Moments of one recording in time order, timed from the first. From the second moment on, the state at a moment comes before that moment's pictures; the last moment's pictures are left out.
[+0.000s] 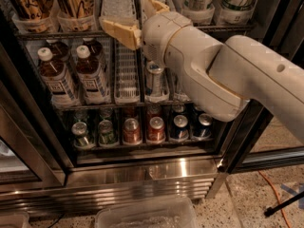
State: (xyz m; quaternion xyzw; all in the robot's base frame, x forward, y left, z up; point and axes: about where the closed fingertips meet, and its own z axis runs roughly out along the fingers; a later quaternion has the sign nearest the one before) arm 0.578 0.039 1.057 -0.29 0.59 0.20 0.72
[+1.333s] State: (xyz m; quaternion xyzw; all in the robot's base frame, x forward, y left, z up) arm 0.609 0.062 1.063 -0.31 0.57 0.22 0.73
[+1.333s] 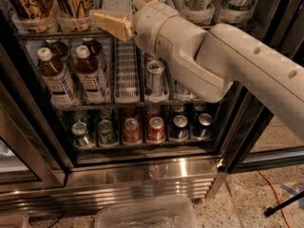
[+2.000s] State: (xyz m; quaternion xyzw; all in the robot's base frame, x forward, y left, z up) arm 0.622 0.067 1.066 -0.33 0.56 0.25 0.72
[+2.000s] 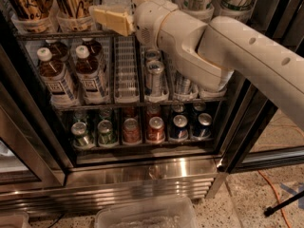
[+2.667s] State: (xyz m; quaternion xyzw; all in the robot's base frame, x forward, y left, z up) arm 0.626 0.069 1.068 -0.33 0.55 0.27 0.72
